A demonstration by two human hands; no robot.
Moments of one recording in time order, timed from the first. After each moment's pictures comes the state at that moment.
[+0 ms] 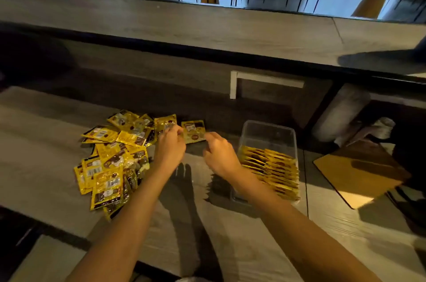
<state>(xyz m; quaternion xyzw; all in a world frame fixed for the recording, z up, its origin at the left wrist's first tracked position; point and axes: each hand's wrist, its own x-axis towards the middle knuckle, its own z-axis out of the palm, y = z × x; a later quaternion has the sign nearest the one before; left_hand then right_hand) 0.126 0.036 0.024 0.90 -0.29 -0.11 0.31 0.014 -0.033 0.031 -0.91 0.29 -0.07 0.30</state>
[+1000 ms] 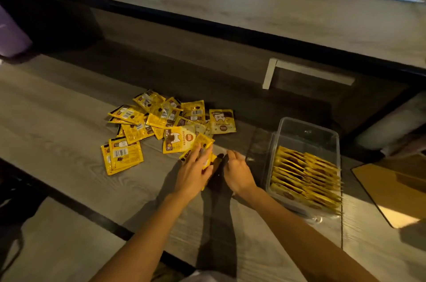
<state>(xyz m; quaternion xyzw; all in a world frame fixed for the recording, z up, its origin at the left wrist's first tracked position) 0.131 0.089 -0.078 0.88 -0.39 -0.18 0.22 0.040 -0.011 -0.056 -0.87 0.35 0.05 0.33</state>
